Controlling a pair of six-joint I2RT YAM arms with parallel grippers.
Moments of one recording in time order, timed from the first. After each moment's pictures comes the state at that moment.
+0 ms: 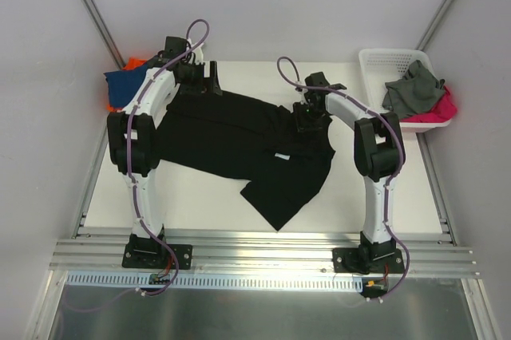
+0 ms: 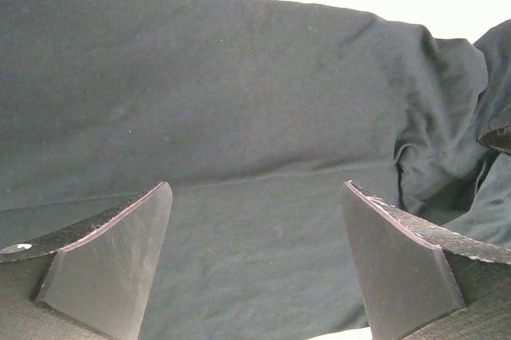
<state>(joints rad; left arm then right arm) -0.11 2.11 1.90 -0.69 0.41 -0.10 0.33 2.16 1.68 -0.74 -0.22 0.15</state>
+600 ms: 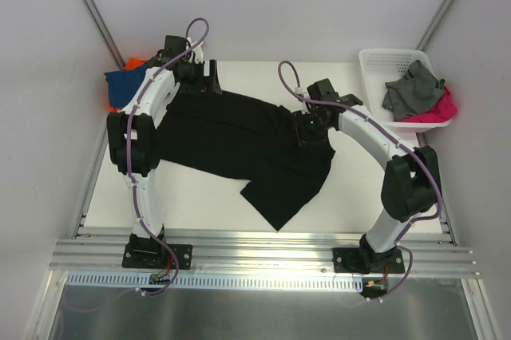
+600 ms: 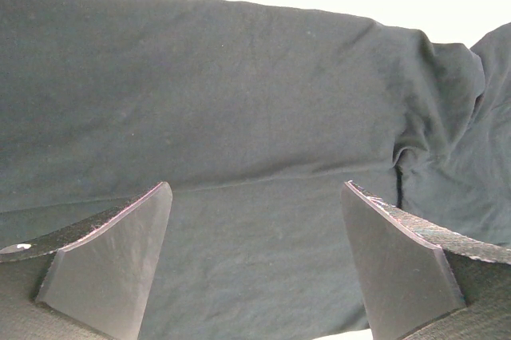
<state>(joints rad) -0.11 2.11 1.91 -0.69 0.40 -0.10 0.44 1.71 1.38 -0.82 -0.25 0.21</state>
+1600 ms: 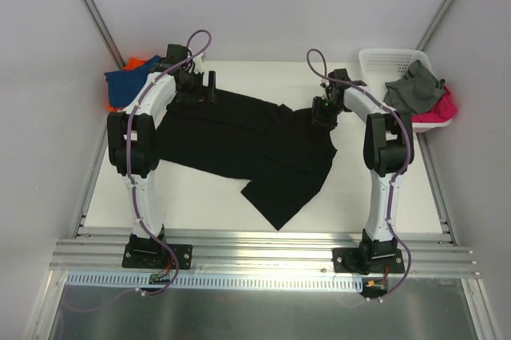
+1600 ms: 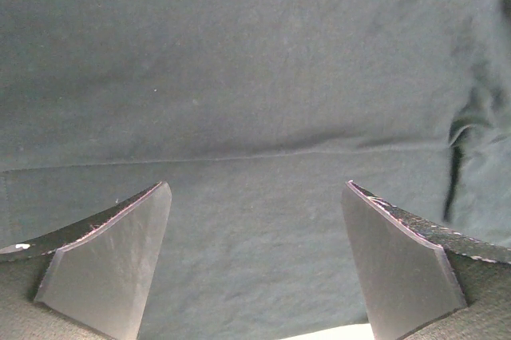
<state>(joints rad) -0.11 2.09 1.81 -0.69 0.32 -0.06 0.18 2.18 1.69 -0.76 -0.29 0.30</state>
